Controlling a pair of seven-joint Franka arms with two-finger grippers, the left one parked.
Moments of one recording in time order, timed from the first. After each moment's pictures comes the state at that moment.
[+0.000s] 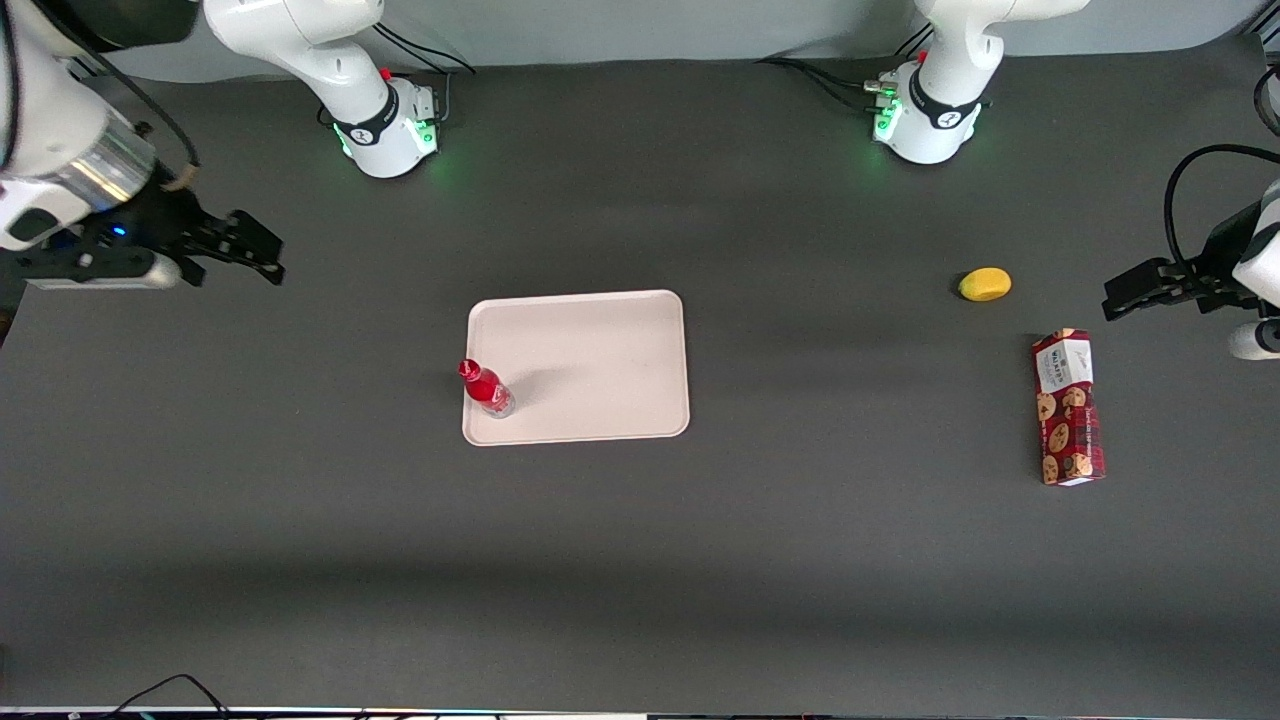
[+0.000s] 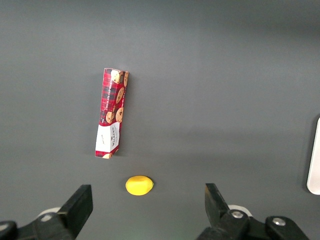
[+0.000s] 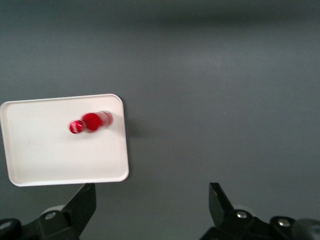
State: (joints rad) arm 0.22 -0.19 -0.10 -1.87 -0.01 1.72 0.18
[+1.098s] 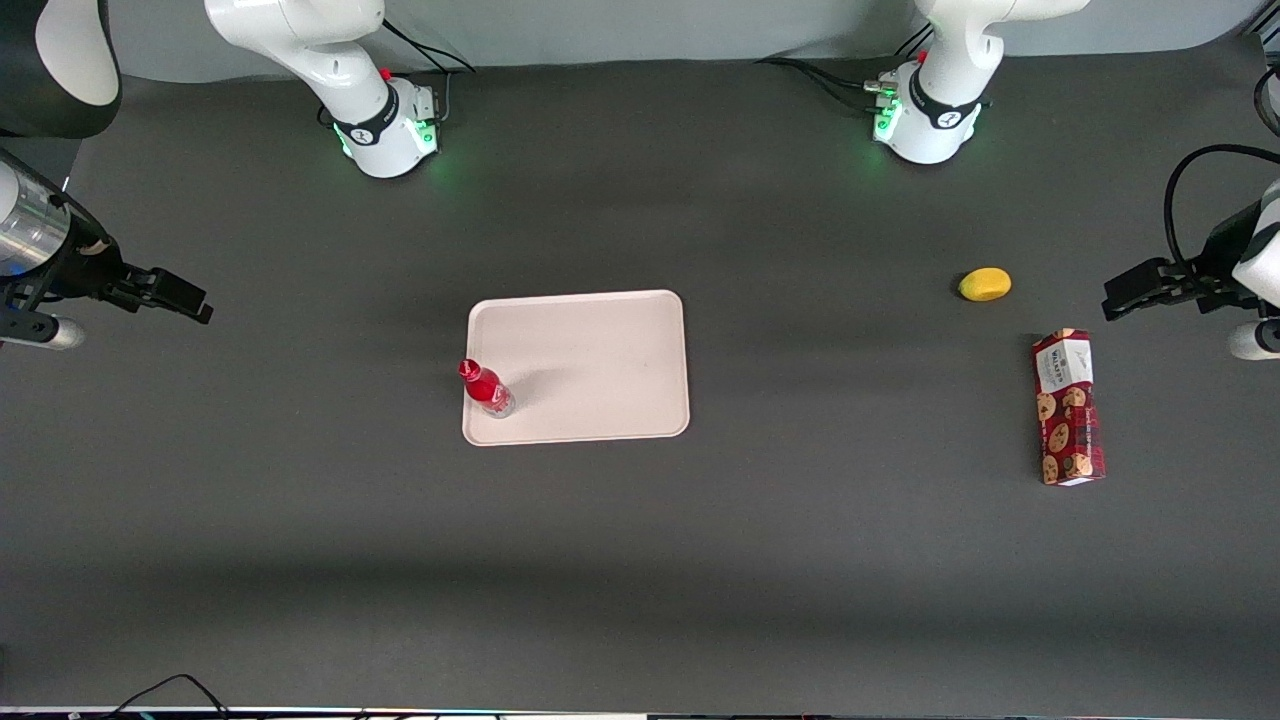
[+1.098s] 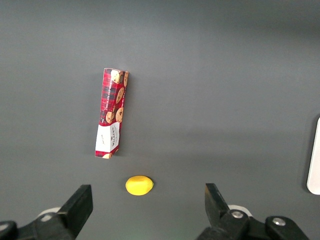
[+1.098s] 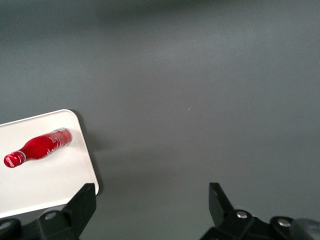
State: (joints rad) arm 0.08 -0.07 -0.13 -1.84 -0.01 1.75 0.16
